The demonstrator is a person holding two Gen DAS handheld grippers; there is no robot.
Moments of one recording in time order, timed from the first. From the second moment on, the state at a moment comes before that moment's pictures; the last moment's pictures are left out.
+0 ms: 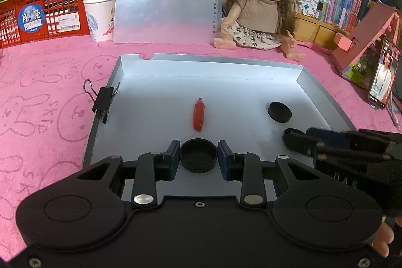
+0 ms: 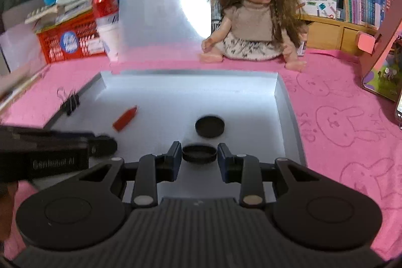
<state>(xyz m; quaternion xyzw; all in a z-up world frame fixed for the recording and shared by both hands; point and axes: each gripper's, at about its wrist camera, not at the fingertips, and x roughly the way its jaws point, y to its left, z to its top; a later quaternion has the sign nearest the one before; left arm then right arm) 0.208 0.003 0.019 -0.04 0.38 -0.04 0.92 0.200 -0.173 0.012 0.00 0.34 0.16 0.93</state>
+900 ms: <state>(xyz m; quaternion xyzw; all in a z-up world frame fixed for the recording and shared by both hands) 0.250 -0.005 0.017 -0.03 0.38 -0.03 0.92 0.231 -0.170 0.006 -0.01 0.36 0.16 0.92</state>
